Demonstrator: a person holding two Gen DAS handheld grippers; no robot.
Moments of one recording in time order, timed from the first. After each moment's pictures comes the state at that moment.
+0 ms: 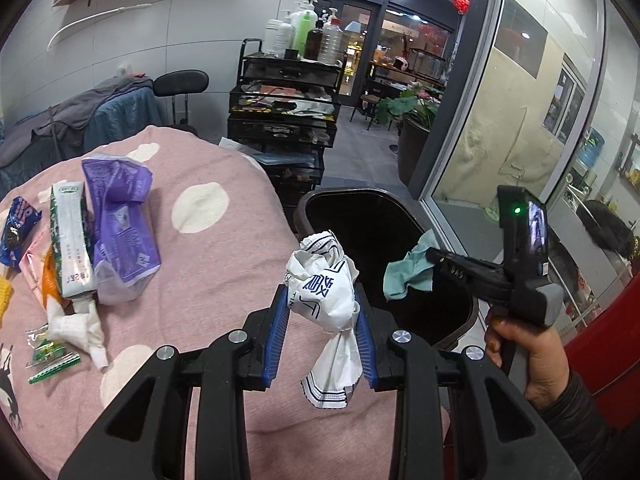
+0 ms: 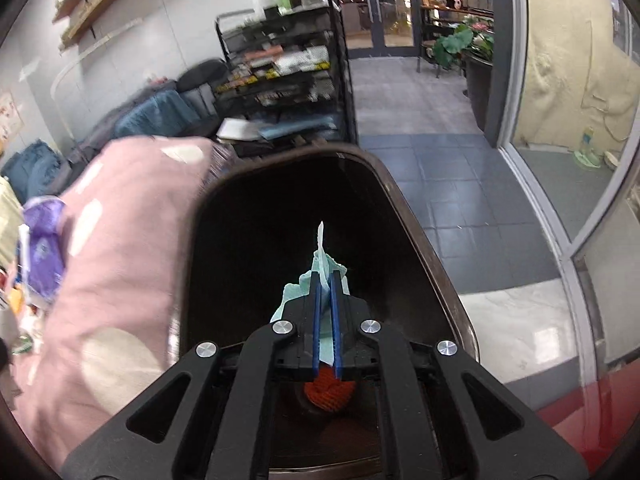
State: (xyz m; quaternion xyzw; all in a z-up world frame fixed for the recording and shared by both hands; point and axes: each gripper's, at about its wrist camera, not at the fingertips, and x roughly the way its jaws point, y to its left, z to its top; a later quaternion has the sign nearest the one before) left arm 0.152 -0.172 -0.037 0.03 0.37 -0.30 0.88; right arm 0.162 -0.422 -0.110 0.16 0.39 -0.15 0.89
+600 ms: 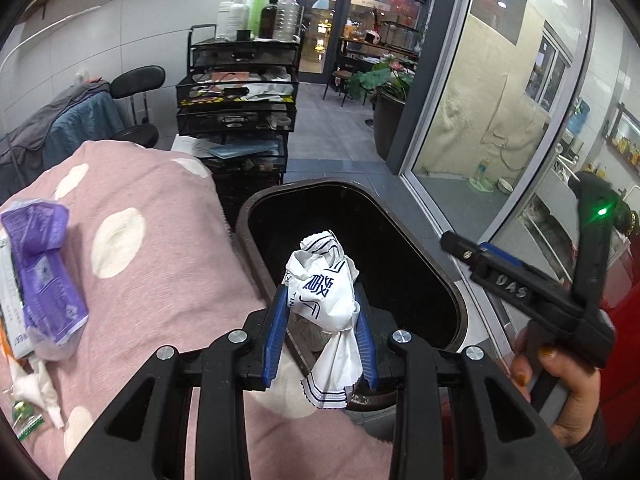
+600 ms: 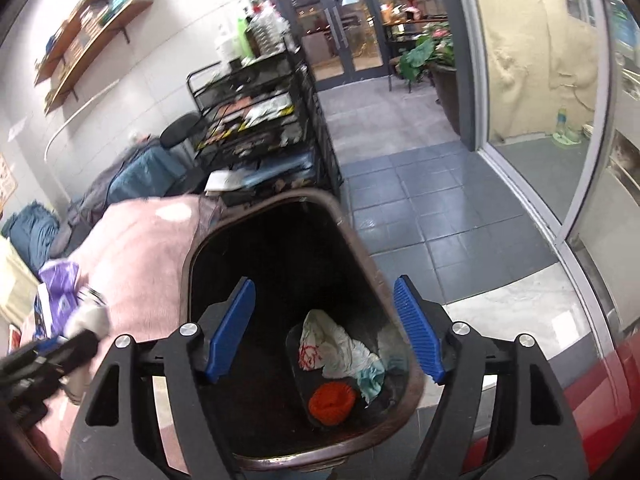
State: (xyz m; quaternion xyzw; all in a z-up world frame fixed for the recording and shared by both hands) left arm 0.180 -0.248 -0.048 0.07 0.39 -0.34 0.85; right arm 0.113 -0.451 -0.076 0.22 0.31 -0.19 0.90
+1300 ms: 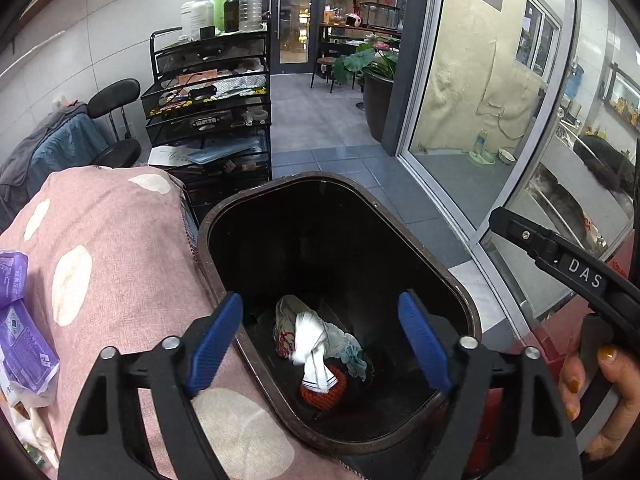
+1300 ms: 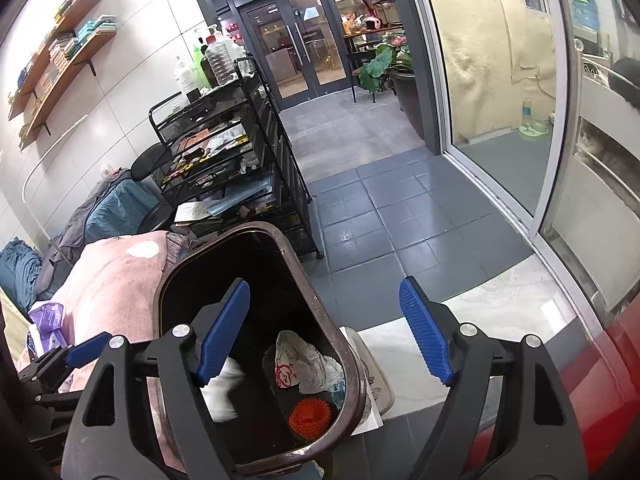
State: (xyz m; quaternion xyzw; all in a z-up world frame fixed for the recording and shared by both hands) left arm 0.189 -0.301 -0.067 0.13 0.39 -0.35 0.84; right arm 0.090 -0.489 -0.066 0.25 0.29 -0.24 0.89
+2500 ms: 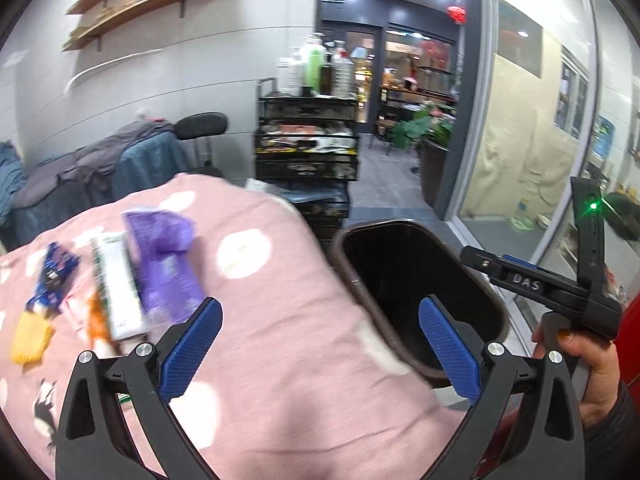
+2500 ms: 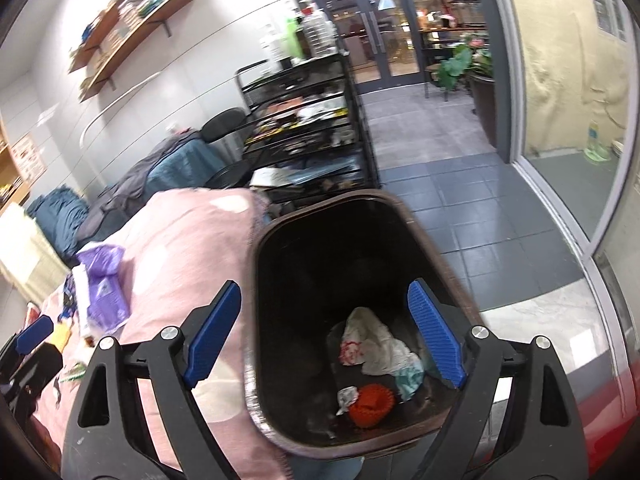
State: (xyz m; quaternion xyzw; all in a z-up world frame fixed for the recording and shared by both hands) left arm 0.145 -0.150 -0.017 0.06 0.30 -0.25 0.92; right arm 0.128 -0.396 -0.059 0.21 0.30 -0.11 0.92
